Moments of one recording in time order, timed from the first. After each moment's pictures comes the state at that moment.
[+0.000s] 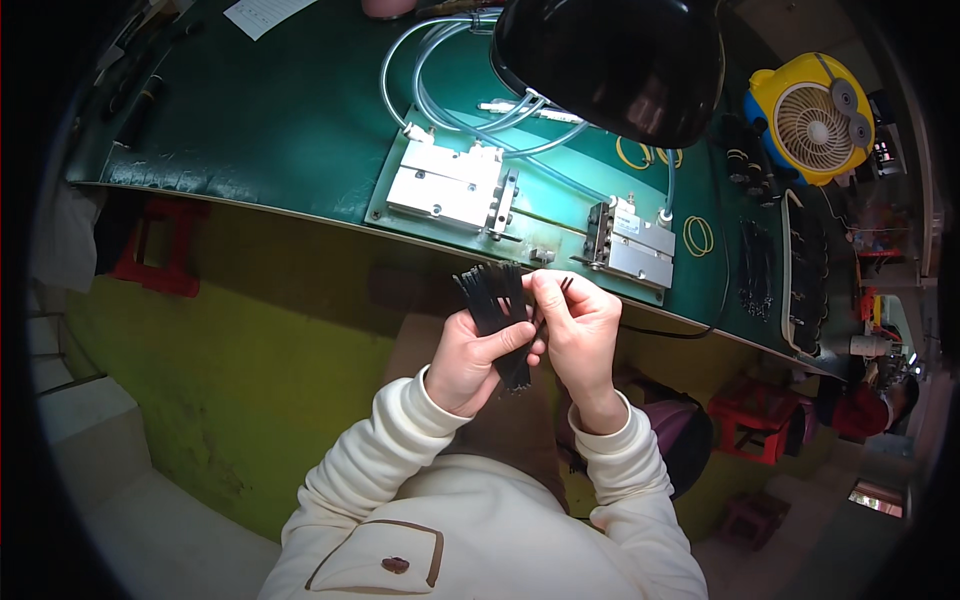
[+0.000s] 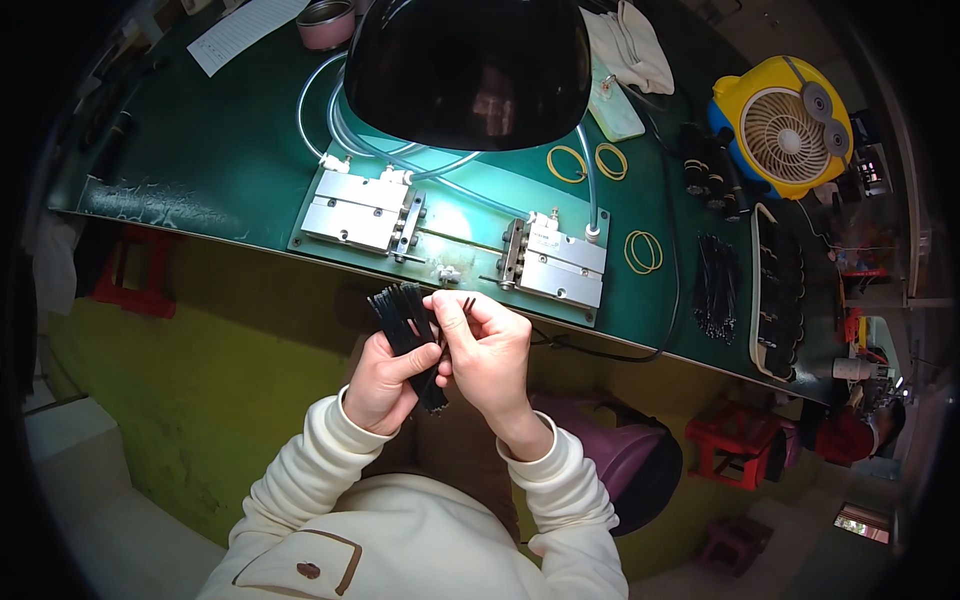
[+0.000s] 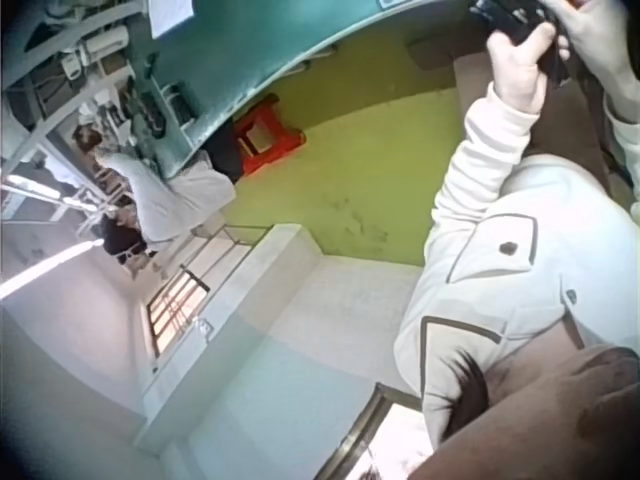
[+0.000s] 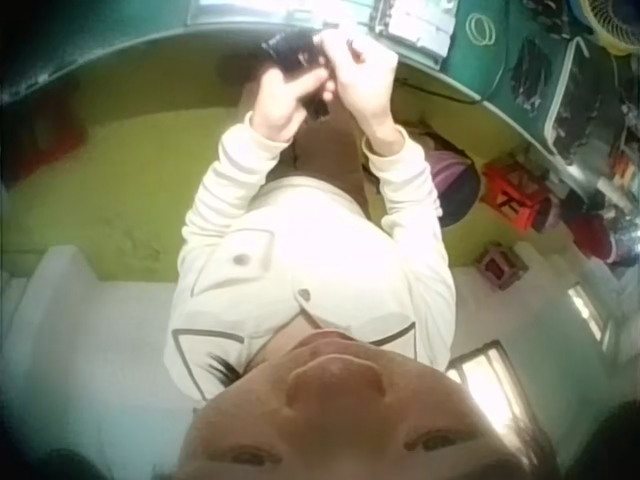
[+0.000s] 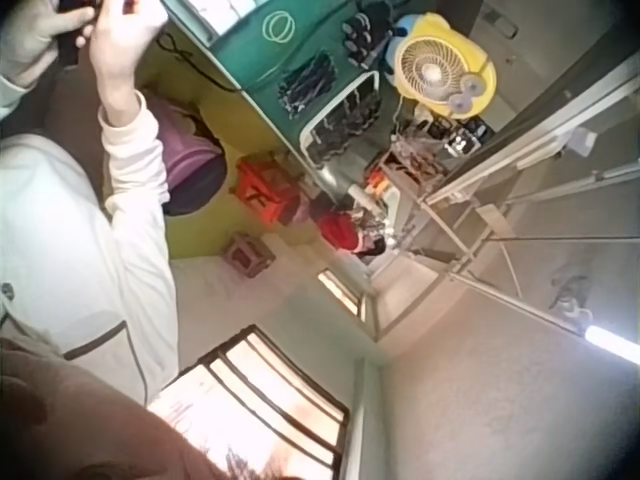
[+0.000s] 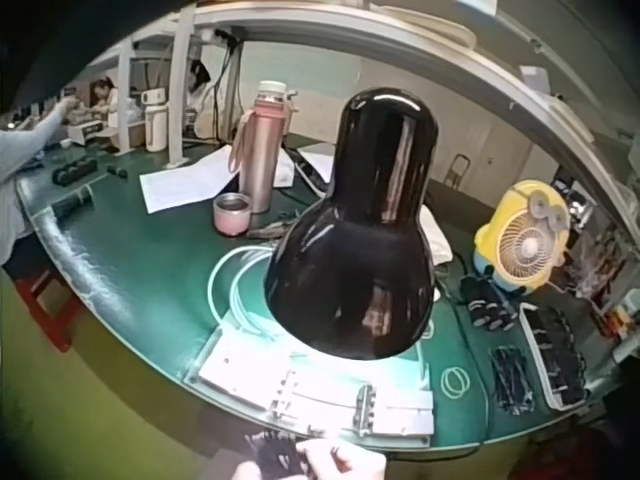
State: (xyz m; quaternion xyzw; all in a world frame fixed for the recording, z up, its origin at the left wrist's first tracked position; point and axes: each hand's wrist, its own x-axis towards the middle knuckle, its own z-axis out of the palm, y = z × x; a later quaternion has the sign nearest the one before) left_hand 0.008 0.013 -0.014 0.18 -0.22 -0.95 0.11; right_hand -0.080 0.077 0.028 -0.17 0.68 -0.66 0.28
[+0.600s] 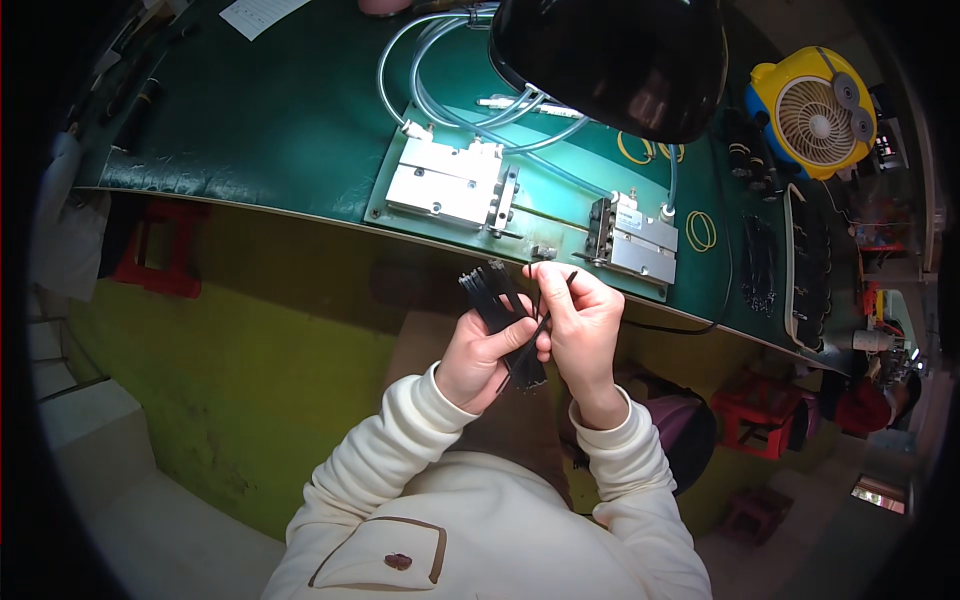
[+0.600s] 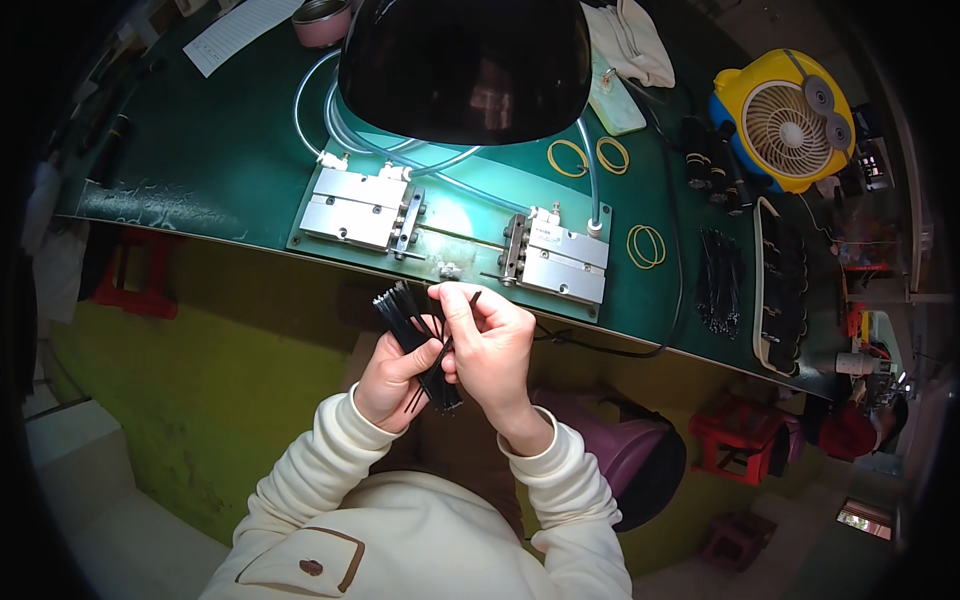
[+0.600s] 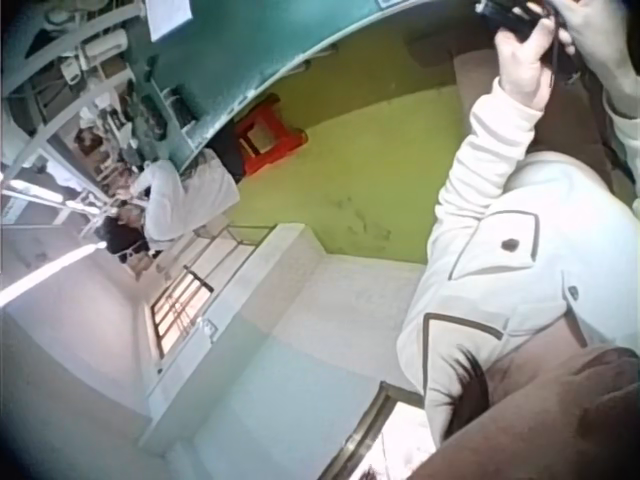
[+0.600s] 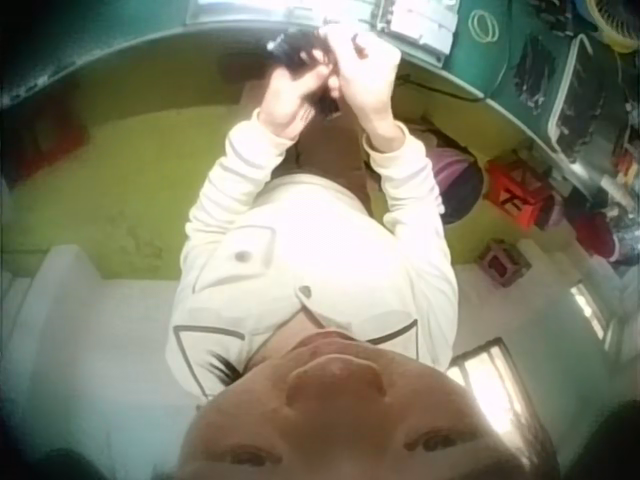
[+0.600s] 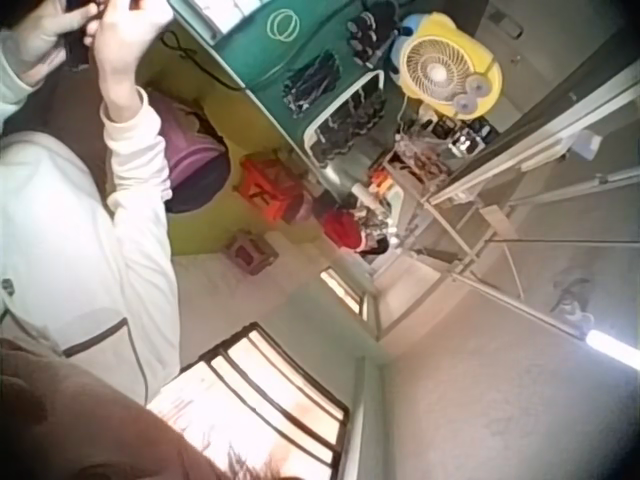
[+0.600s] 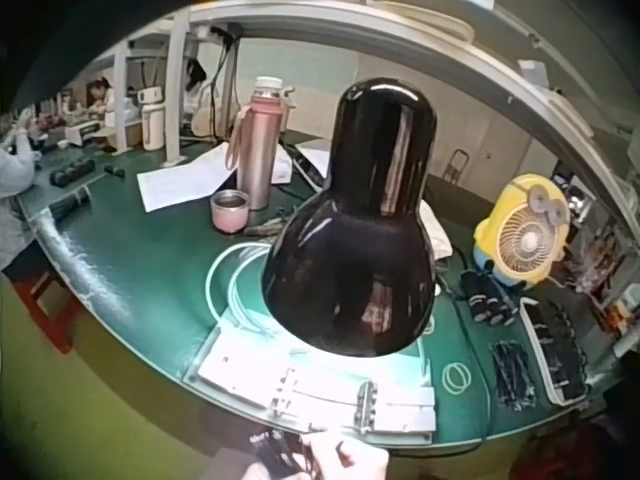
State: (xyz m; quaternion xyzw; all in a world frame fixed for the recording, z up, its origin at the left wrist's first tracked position) left_hand 0.004 0.018 -0.023 0.13 -0.17 -0.97 0.10; right_hand -0.081 0.076 0.027 -0.14 0.69 -0.66 0.28
